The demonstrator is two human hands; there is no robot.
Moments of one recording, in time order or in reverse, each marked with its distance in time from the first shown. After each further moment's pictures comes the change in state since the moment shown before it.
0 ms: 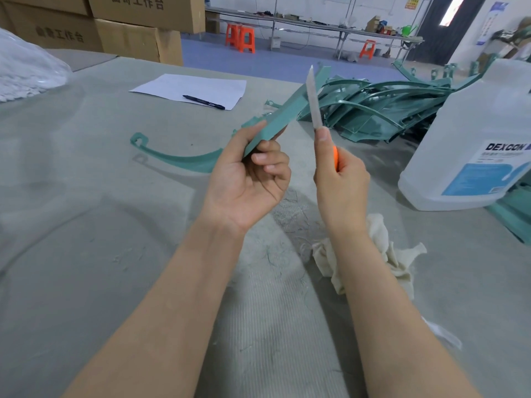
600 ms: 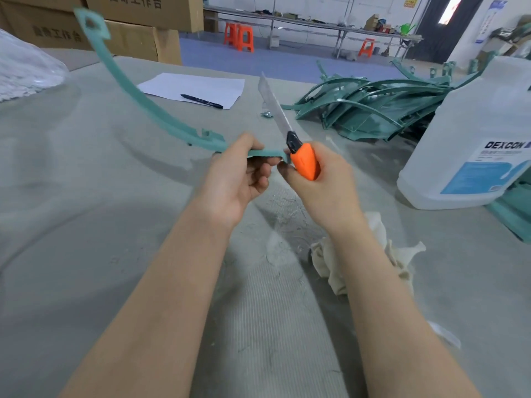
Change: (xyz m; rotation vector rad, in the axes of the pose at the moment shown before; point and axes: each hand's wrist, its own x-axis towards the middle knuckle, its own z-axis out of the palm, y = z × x) left_hand 0.007 0.006 0.000 0.722 0.514 0.184; right_hand 0.001 -0.005 -0.004 -0.143 -0.258 -0.132
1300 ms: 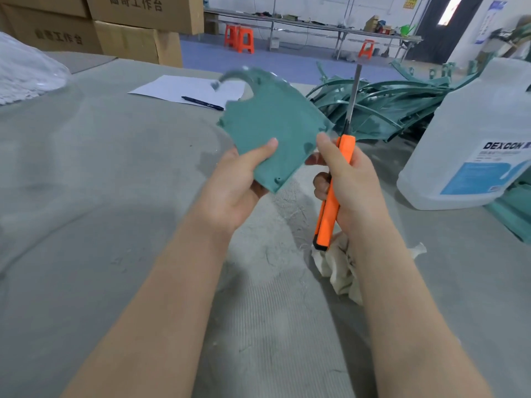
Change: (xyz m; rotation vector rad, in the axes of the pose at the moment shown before) left_hand 0.009 -0.012 -0.006 -0.061 -0.193 0.091; right_hand 0.005 -0.006 -0.020 0.671 0.053 0.414
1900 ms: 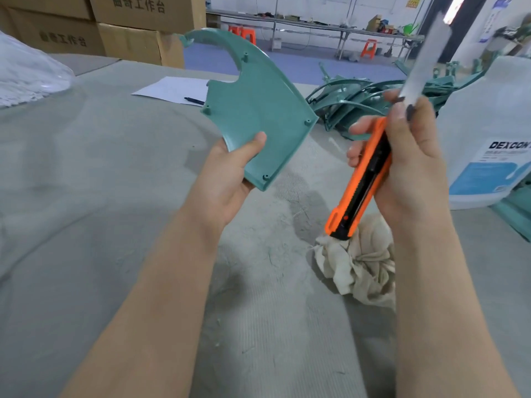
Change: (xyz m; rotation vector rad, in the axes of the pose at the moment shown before) left_hand 0.001 0.011 -0.009 0.073 0.032 0.111; right_hand -0.001 -0.024 -0.029 0.162 -0.123 -0.384
